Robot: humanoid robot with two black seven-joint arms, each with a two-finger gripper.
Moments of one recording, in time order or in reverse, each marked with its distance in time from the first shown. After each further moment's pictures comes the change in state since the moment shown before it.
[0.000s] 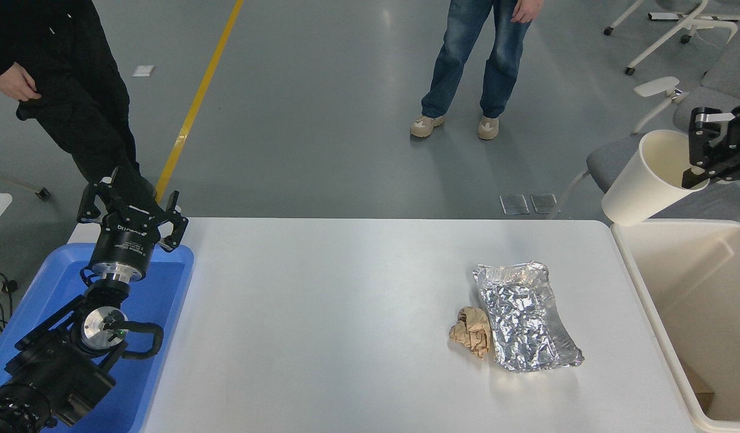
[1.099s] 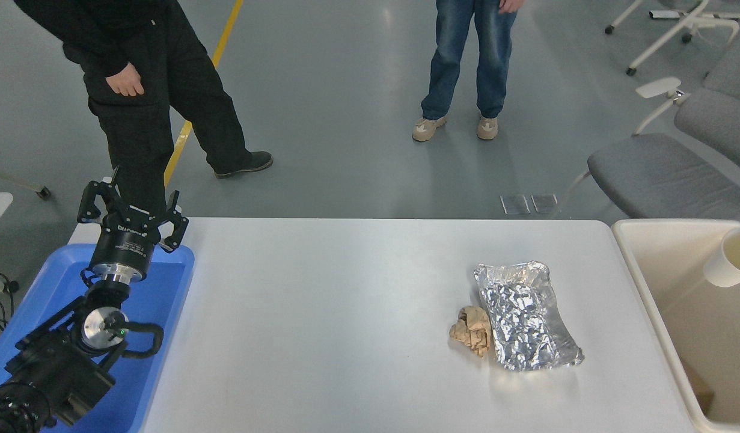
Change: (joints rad) left arm 0.000 0.000 0.000 0.001 0.000 0.000 0.000; right arm -1.291 -0.092 0.508 -0.787 -0.017 -0.523 0.001
